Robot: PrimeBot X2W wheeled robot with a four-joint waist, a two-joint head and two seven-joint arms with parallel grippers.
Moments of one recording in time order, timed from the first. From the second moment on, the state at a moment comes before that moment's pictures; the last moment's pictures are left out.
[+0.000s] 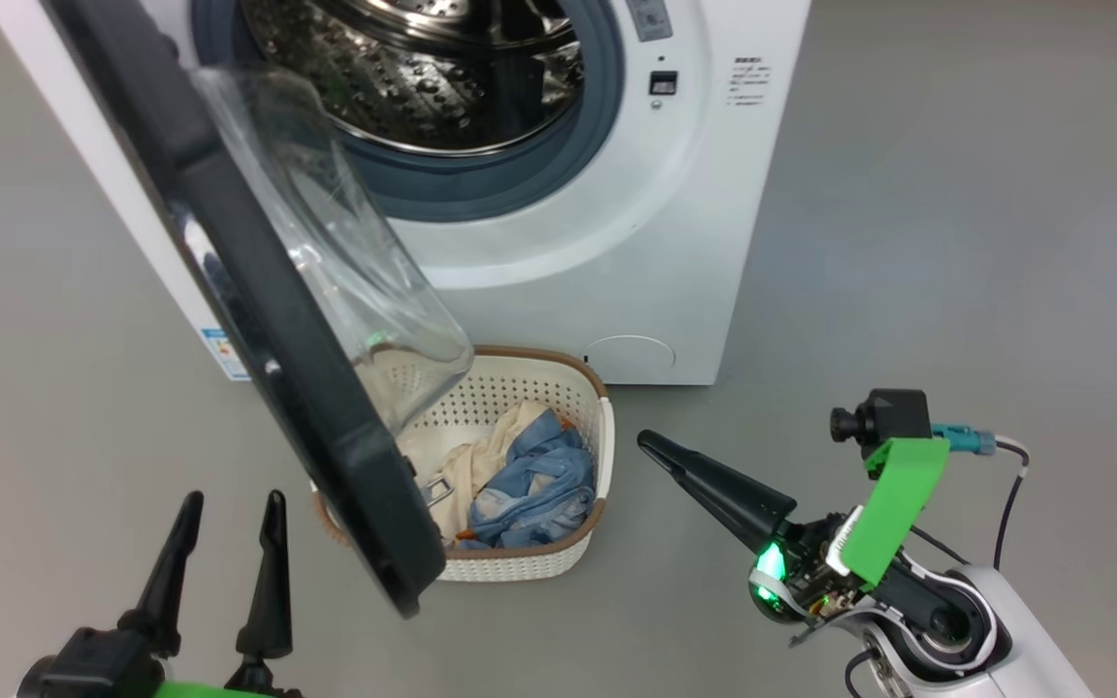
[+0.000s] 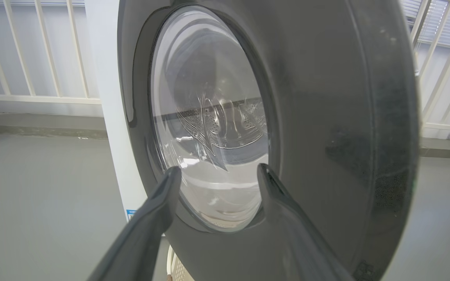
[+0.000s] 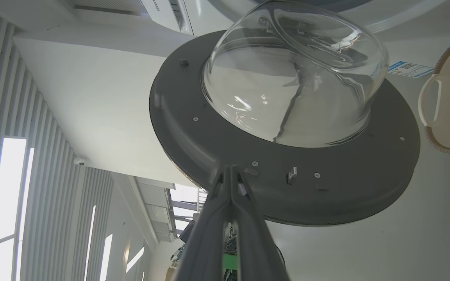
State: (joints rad) left arm -0.01 0.05 -0.05 0.06 -0.23 -0.13 -0.25; right arm -0.32 -0.13 0.31 0.14 1.73 0.13 0.61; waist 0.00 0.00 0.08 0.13
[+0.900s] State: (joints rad) left arm 0.02 0.05 -0.03 0.05 -0.23 -0.13 -0.25; right arm -0.23 -0.17 0.18 0.06 1.16 0.13 -0.05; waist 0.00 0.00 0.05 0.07
